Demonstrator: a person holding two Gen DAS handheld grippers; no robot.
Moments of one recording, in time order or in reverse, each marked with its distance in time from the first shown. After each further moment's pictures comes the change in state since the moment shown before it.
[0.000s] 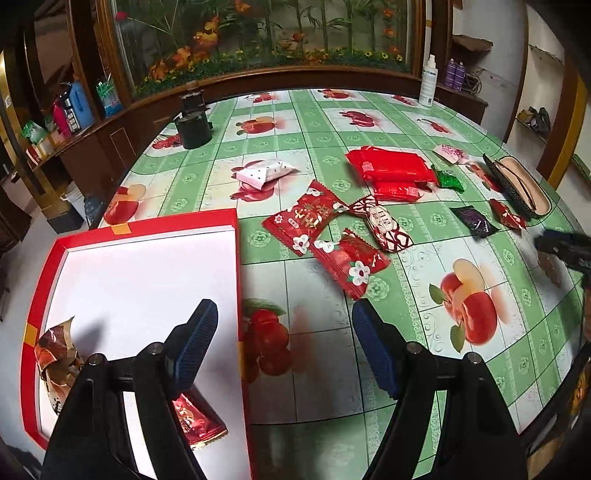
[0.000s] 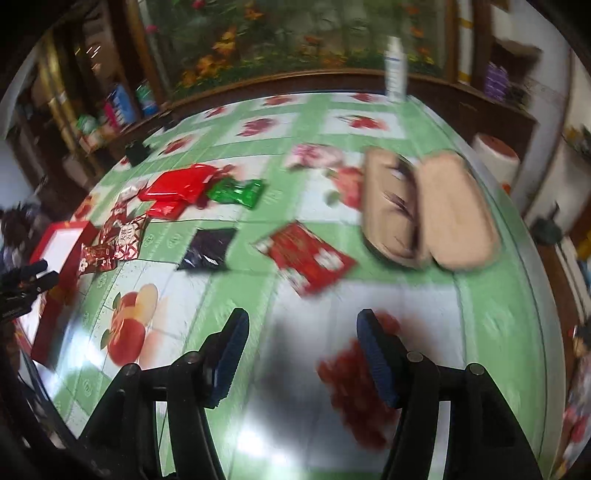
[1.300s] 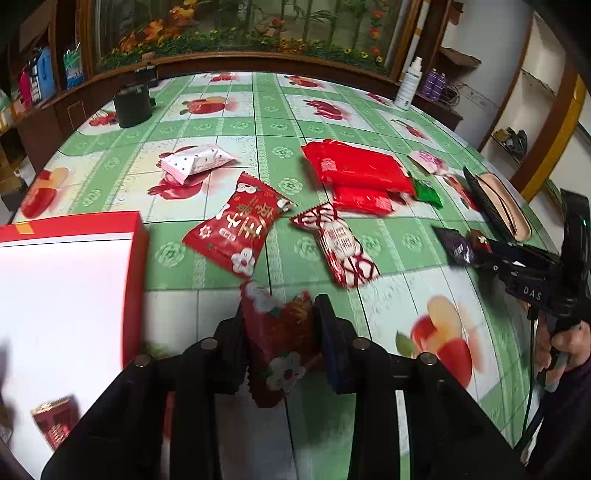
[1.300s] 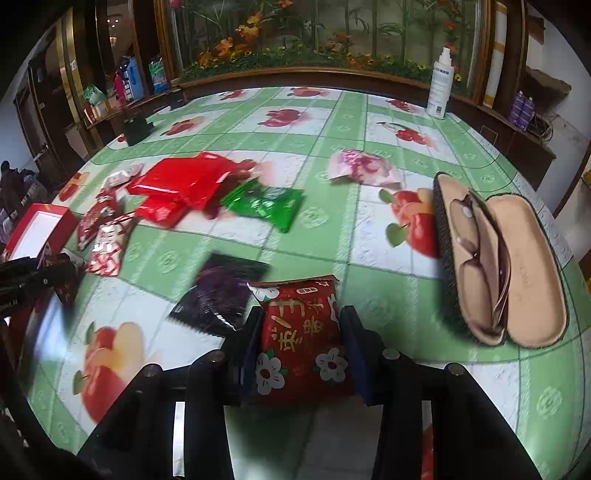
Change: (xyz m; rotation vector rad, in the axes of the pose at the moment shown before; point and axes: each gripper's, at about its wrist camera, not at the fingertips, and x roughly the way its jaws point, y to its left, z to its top) left arm 0.052 -0.019 0.020 -0.055 0.029 -0.211; right arm 0.059 0.042 0.026 -0.081 0.013 -0.036
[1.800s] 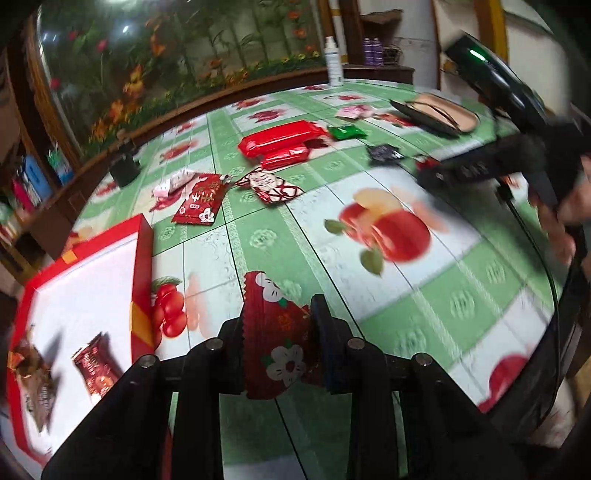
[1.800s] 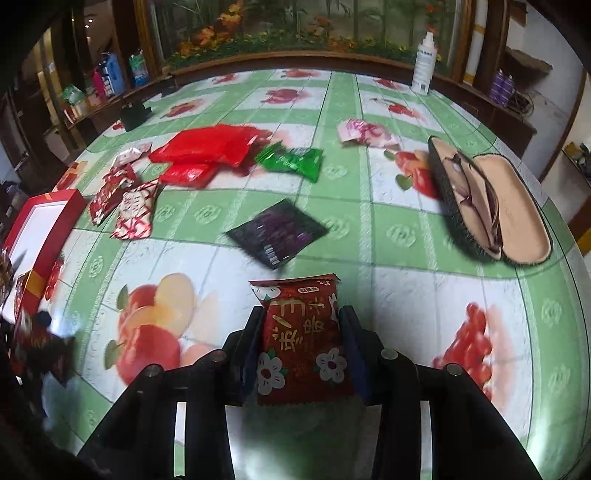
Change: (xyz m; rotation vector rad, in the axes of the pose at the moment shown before) left arm -0.055 -0.063 -0.088 0.373 -0.107 0.136; right arm -0.022 0.044 -0.029 0.077 0.080 -0.080
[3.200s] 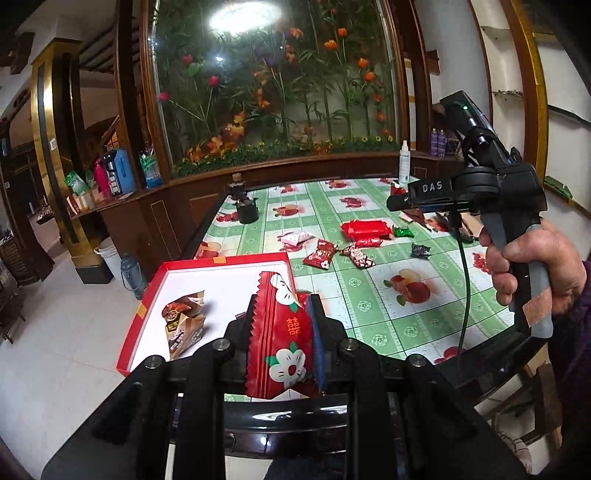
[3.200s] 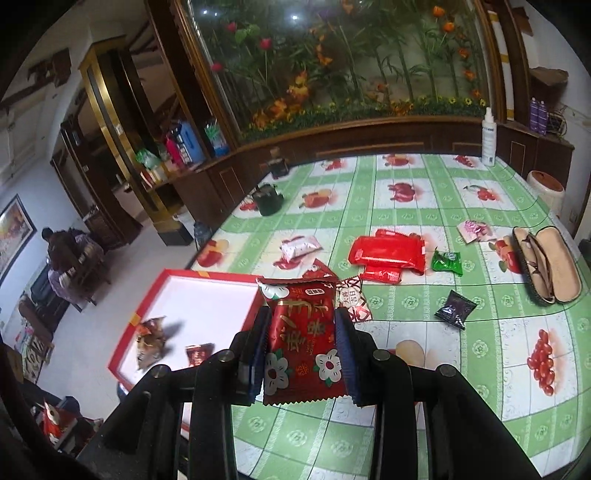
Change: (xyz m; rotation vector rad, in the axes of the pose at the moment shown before) left arm -0.199 0.076 -0.048 -0.277 -0.252 0.179; right arm -0.151 0.122 0.030 0.057 -0.269 0.317
